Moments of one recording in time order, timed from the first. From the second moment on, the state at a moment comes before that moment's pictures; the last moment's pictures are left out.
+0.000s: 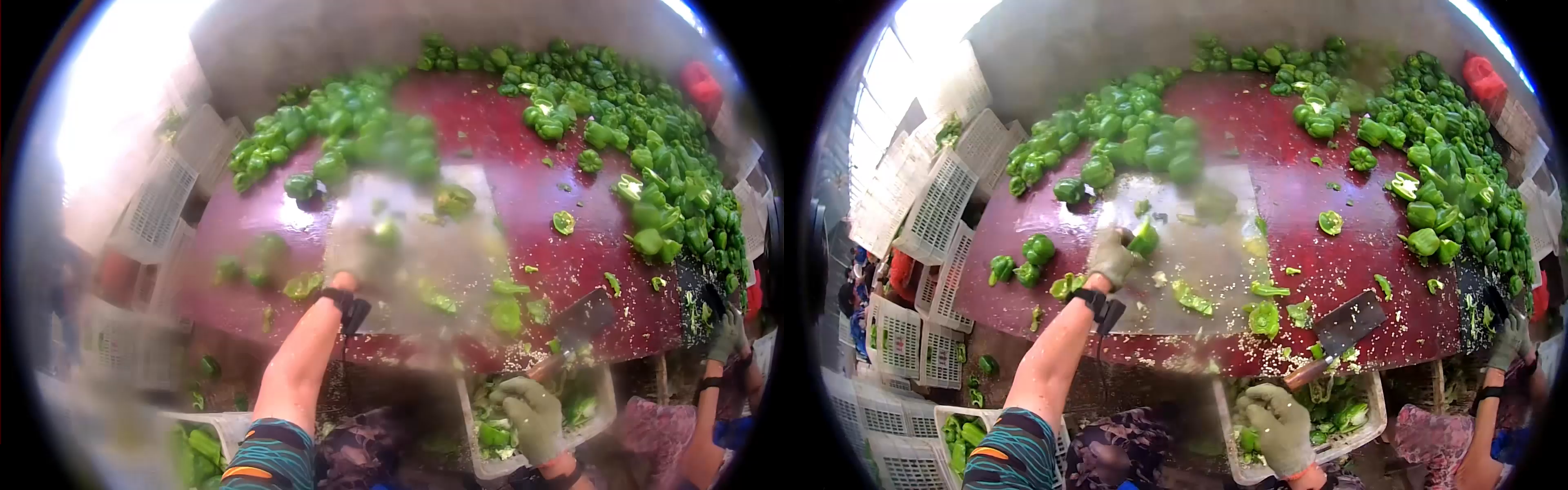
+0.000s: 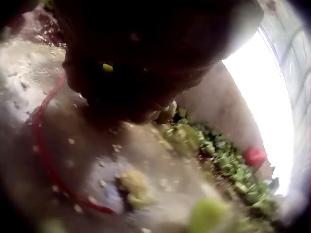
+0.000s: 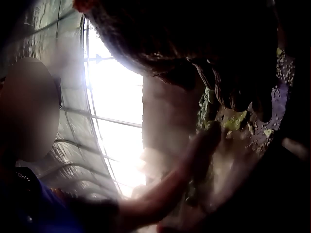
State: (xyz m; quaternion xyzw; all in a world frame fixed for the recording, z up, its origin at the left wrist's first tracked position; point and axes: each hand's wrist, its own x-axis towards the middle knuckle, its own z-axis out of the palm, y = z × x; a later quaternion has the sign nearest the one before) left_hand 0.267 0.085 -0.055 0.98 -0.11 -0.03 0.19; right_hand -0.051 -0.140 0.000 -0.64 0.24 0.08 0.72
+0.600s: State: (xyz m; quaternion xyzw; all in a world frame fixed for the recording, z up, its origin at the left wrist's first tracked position) left_hand 0.020 0.044 0.070 0.74 -0.36 -0.20 0.53; right_hand -0.079 -0.121 -0.029 -0.58 0.05 -0.02 0.82
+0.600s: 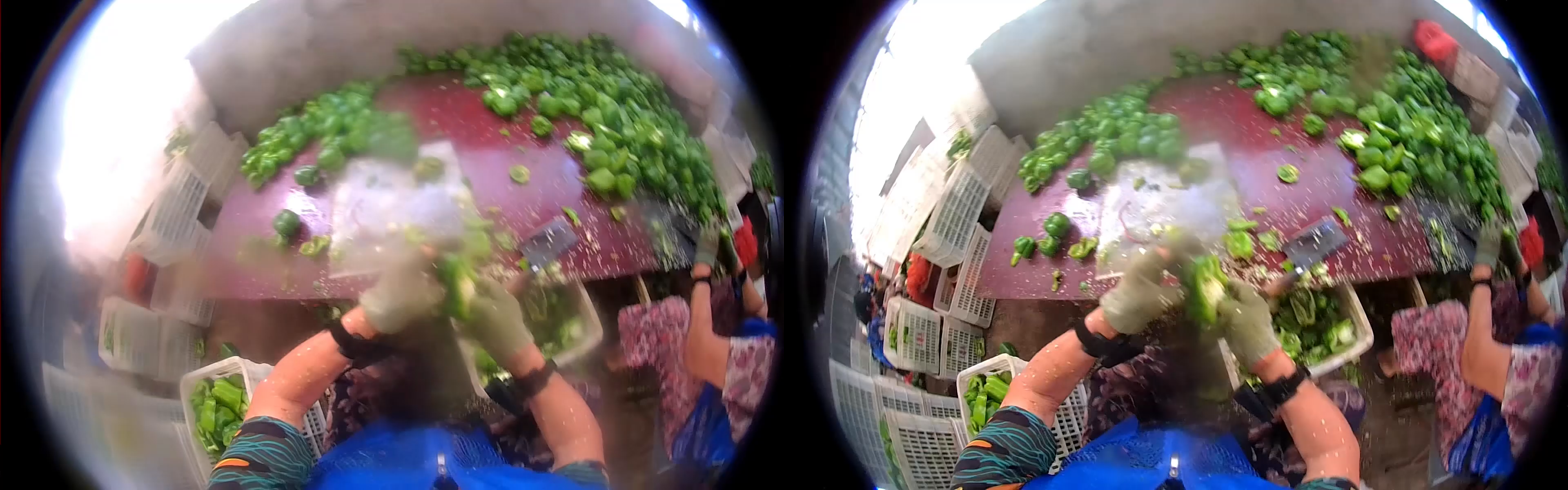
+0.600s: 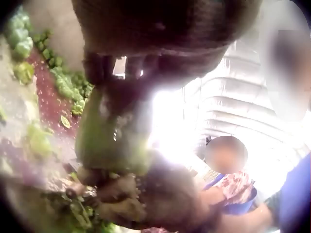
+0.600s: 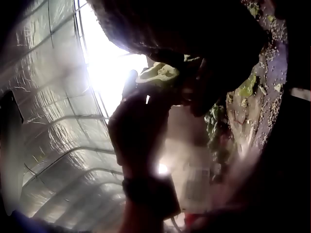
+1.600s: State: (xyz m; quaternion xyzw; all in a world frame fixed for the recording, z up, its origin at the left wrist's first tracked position) left_hand 0.001 0.026 0.007 0.51 -0.15 -0.32 0.79; right_hand -0.072 -0.132 0.014 -0.67 0.05 0.16 0.72
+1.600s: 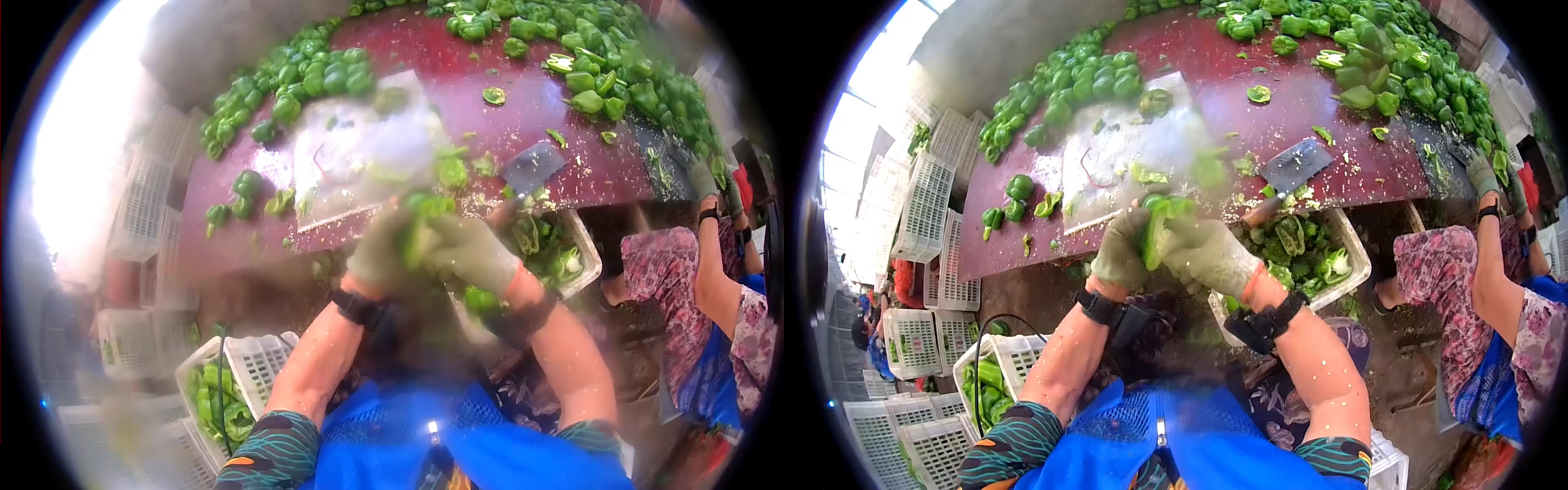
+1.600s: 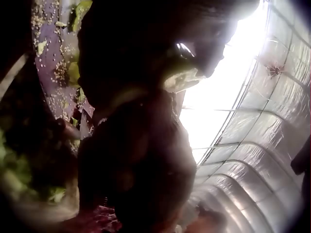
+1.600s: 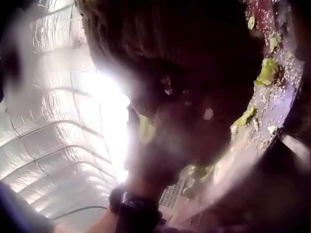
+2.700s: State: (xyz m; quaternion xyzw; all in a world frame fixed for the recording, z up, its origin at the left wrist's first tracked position) left_hand 0.013 0.034 -0.041 0.67 -0.23 -0.13 0.69; right_hand -0.086 -0.107 -0.027 -0.47 0.17 0.09 0.86
